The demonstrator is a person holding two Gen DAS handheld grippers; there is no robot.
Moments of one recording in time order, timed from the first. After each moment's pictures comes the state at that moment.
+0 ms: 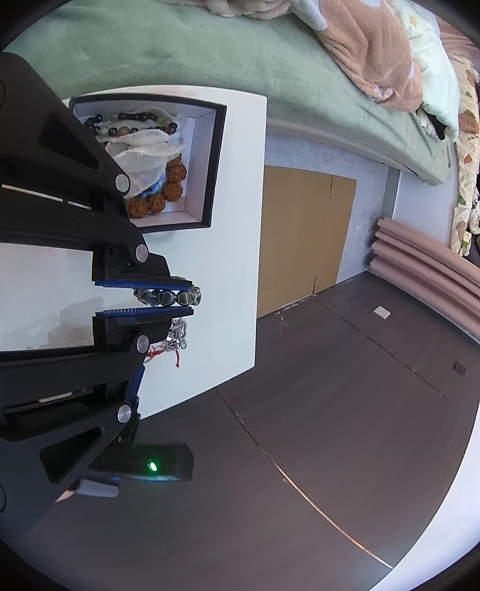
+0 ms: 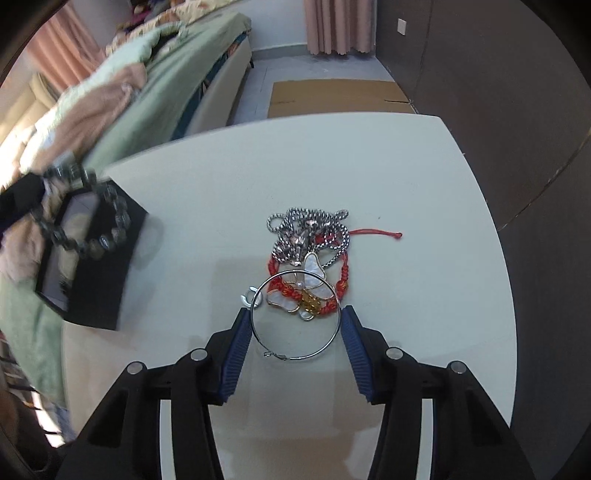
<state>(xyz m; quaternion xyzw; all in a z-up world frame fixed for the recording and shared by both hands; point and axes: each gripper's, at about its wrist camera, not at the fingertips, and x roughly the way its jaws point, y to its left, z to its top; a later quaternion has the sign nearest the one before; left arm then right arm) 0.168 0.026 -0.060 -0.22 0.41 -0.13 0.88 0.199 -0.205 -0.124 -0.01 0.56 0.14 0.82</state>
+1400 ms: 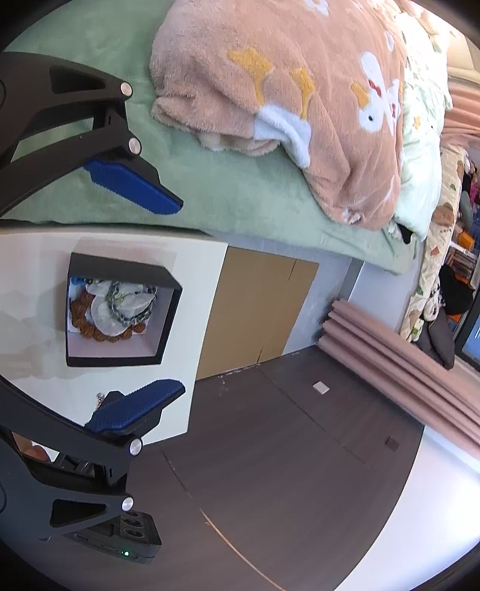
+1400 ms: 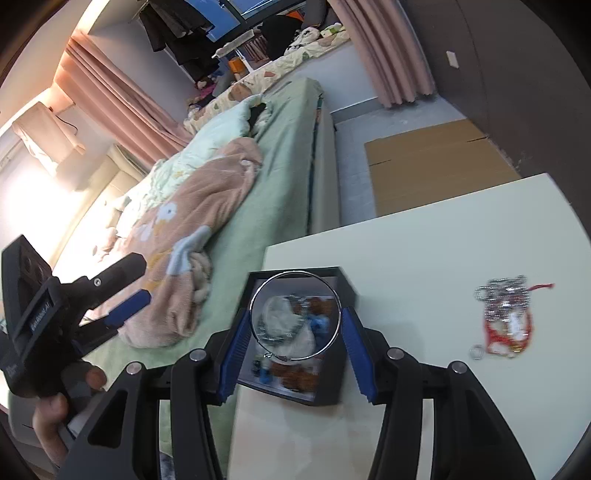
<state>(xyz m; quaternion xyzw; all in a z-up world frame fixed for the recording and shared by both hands) 0.119 0.150 -0.037 -0.27 0.36 0.03 0.89 0.169 -0.093 -0.062 0.15 0.46 0.29 0.82</state>
